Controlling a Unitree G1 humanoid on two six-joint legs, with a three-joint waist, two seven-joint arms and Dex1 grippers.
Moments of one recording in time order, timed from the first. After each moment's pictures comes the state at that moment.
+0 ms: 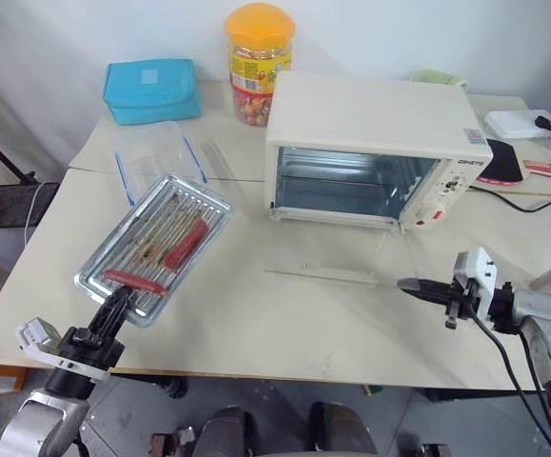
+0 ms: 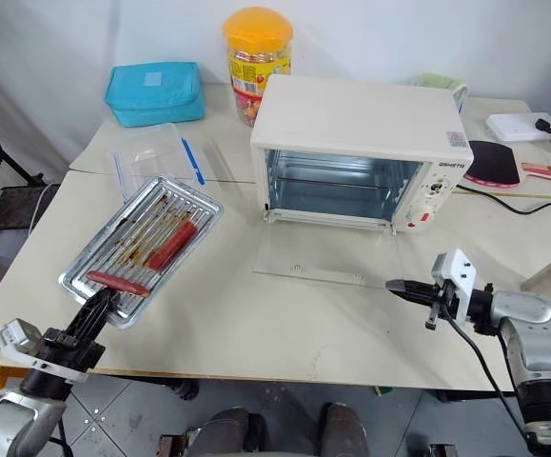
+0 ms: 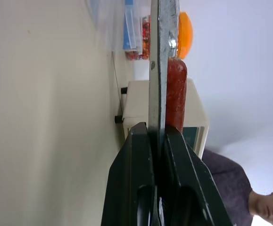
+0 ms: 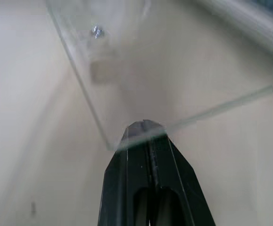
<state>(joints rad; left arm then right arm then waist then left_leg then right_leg) 0.28 0.17 0.76 -0.30 -1.94 0.96 0.12 -0.22 -0.77 -0.14 0.25 0.43 0.07 1.22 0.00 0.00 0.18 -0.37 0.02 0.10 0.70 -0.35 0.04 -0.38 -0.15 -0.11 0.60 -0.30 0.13</state>
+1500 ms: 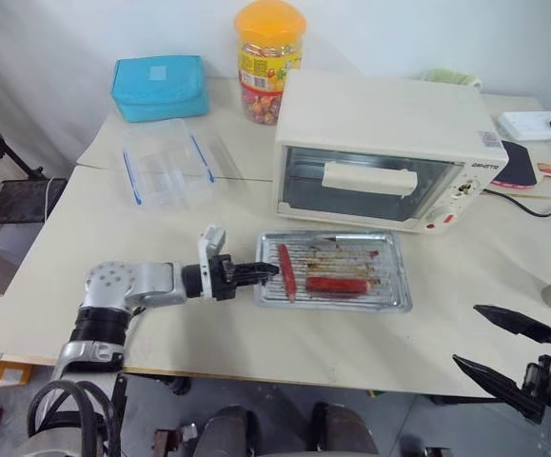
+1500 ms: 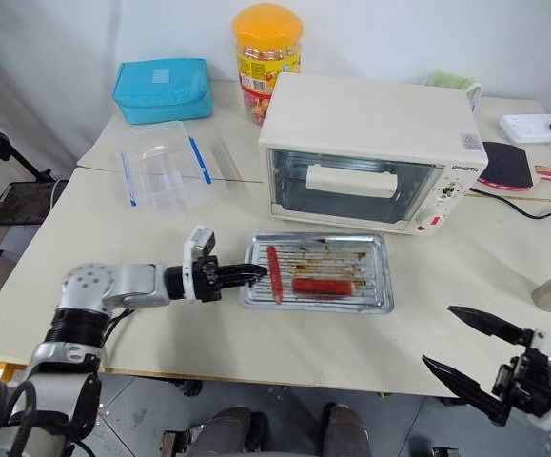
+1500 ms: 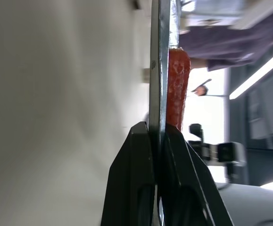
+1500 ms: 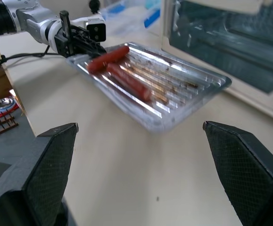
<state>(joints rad) -0.66 0.45 0.01 0.46 -1.56 1.40 -0.08 0.59 -0.62 -0.70 -0.43 0.80 0.13 1.23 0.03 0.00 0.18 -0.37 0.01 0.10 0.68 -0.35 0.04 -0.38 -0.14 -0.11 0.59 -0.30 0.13</state>
